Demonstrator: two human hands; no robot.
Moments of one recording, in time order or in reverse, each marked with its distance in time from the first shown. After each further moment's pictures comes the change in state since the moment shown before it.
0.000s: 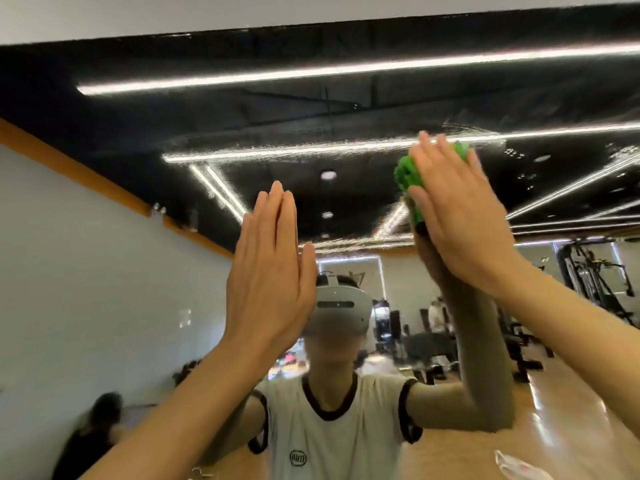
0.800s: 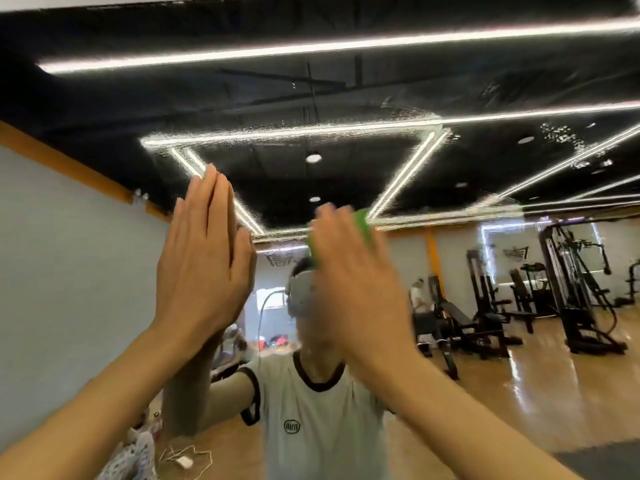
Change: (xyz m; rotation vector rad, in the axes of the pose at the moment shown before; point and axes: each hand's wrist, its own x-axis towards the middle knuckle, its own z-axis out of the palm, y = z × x) left_hand -0.003 0.006 0.002 0.067 -0.018 -0.030; right_hand -0.087 -0.062 0.003 0.045 -0.018 0.003
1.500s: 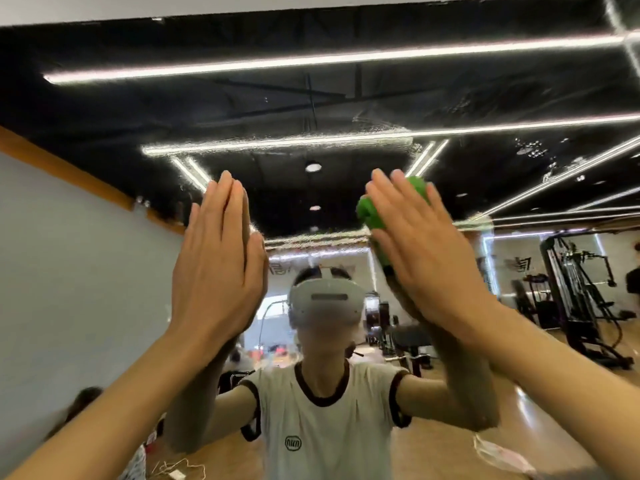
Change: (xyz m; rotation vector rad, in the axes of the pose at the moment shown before) left_hand 0.010 0.046 0.024 -0.023 0.034 0.026; right_hand 0.028 0.120 -0.031 -0.007 -0.051 -0.110
